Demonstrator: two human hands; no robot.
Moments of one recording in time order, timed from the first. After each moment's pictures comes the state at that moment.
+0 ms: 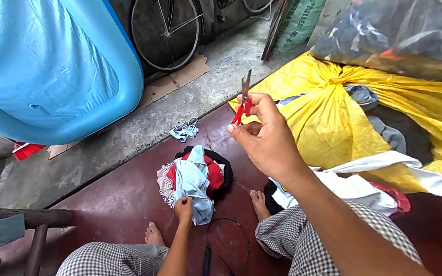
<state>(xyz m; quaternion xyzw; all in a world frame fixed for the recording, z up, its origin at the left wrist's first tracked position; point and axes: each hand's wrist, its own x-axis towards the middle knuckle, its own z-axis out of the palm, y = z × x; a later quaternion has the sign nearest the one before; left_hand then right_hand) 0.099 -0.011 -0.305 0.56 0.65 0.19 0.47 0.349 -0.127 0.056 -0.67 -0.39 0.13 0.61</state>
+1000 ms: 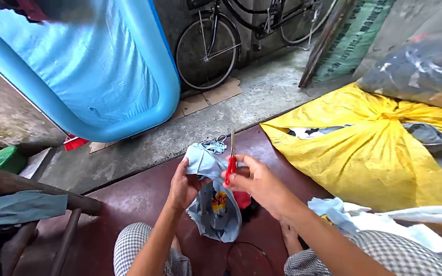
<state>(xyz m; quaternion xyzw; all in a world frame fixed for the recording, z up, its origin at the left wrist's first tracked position) 0.106 0.029 0.008 0.43 0.27 0.33 0.80 0.277 -0.103 0.032 -0.55 -0.36 0.48 0.58</state>
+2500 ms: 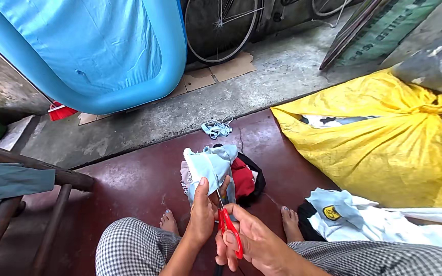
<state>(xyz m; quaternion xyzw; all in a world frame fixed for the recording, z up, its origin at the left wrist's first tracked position) 0.072 -0.033 -0.031 0.39 0.22 0.42 0.79 0.182 -0.139 -0.036 -0.27 -0.31 0.72 0.56</state>
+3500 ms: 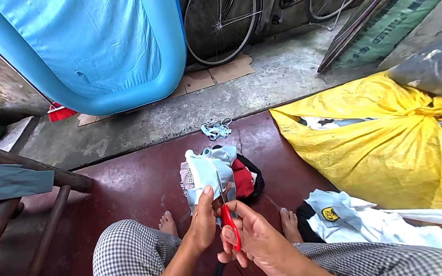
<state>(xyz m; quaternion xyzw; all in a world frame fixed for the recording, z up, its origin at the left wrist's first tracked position) 0.062 -0.042 -0.037 0.48 0.29 0.36 0.75 0.187 -0.138 -0.023 -0.34 -0.30 0.70 0.56</state>
